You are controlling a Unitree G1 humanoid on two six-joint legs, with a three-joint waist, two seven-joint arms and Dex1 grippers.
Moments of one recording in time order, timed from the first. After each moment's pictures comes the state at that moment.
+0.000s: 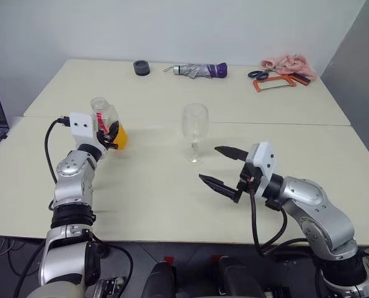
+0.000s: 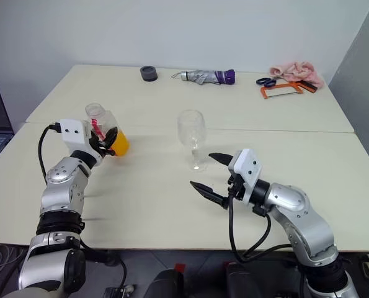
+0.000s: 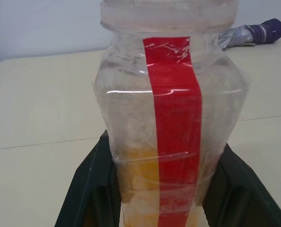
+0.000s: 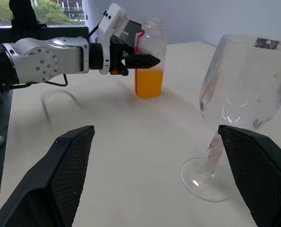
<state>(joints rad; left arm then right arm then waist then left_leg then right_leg) -0.60 0.49 0.27 0.55 -0.20 0.04 -0.40 -0.26 -0.43 0.14 -0.55 0.40 0.51 0.66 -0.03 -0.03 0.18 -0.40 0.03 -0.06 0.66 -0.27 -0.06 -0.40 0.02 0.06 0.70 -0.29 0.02</state>
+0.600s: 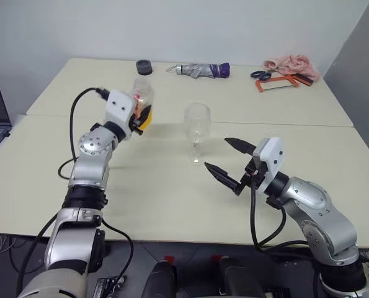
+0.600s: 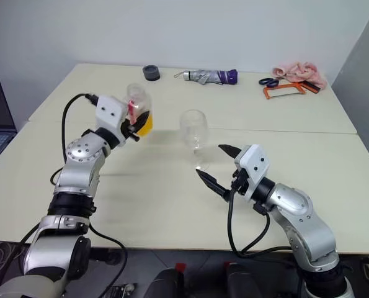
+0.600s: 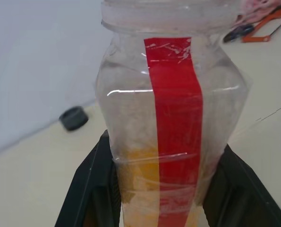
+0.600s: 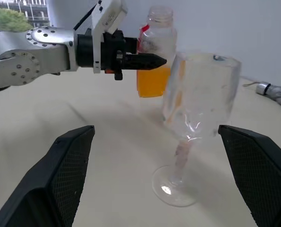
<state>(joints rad) -0.78 0.49 0.01 0.48 -0.01 -0.09 -0.50 -0.22 -0.38 0.11 -0.60 0.35 0.49 0.51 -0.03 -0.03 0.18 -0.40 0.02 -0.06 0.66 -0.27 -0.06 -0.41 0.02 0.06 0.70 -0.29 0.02</state>
